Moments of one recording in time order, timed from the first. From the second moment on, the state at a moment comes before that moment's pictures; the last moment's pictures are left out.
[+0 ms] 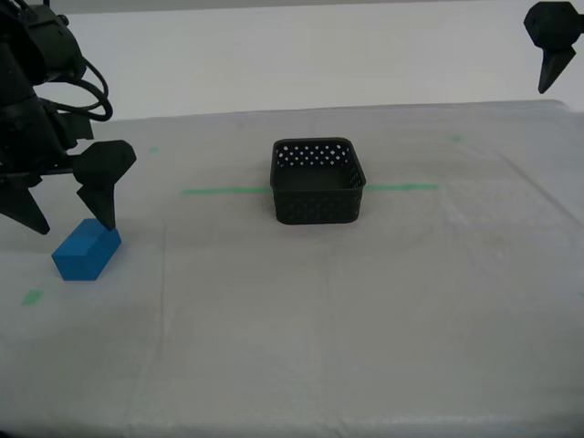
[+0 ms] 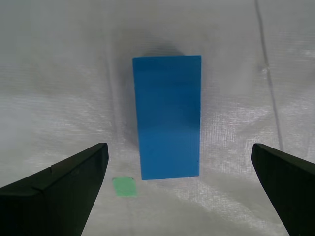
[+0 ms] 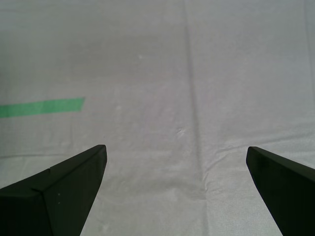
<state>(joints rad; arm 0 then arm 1) -0.06 1.60 1.21 -0.76 -0.02 0.05 -0.10 1.52 0.70 -0.63 0.06 -0.08</state>
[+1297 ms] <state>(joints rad) -0.06 1.60 1.21 -0.76 -0.02 0.05 -0.10 1.66 0.67 -0.48 0.06 -0.12</state>
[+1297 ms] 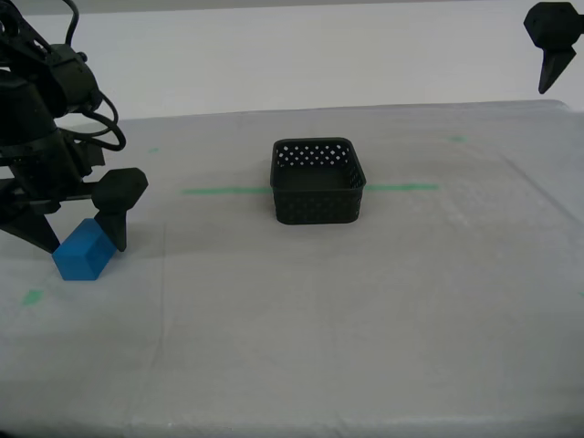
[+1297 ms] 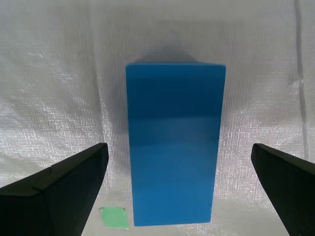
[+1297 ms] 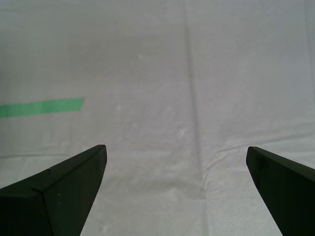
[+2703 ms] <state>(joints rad) -0.06 1.60 1.21 -0.76 -0.02 0.05 -0.10 1.66 0.64 -0.42 0.08 -0.14</state>
